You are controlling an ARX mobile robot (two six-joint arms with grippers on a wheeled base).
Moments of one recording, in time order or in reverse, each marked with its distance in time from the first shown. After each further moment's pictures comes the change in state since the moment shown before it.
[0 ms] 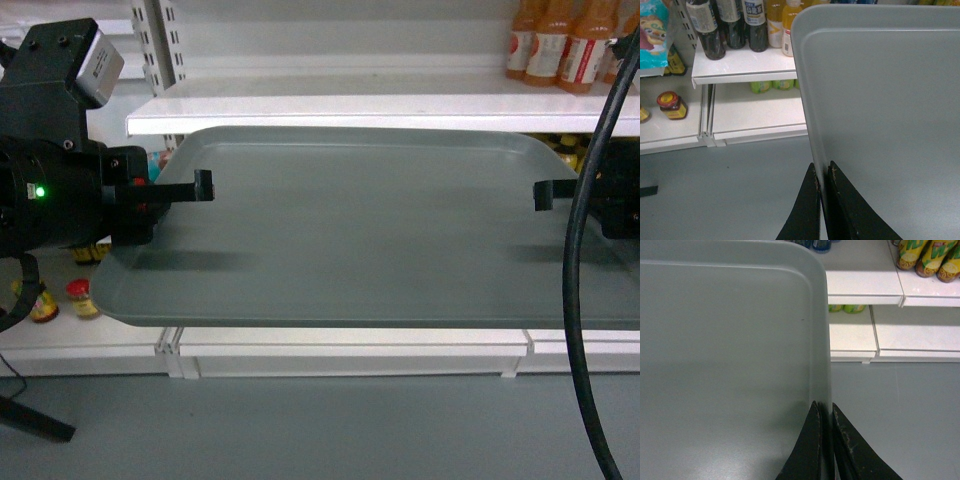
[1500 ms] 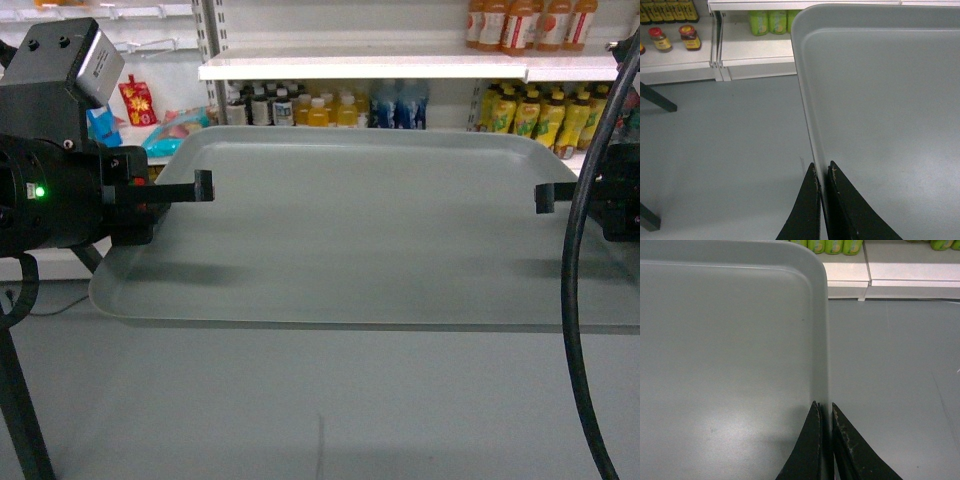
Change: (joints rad) left arm -0.002 -0.003 -0.001 -0.001 -0.001 0.003; right arm -0.003 0.000 -0.002 -0.002 -0.004 -0.001
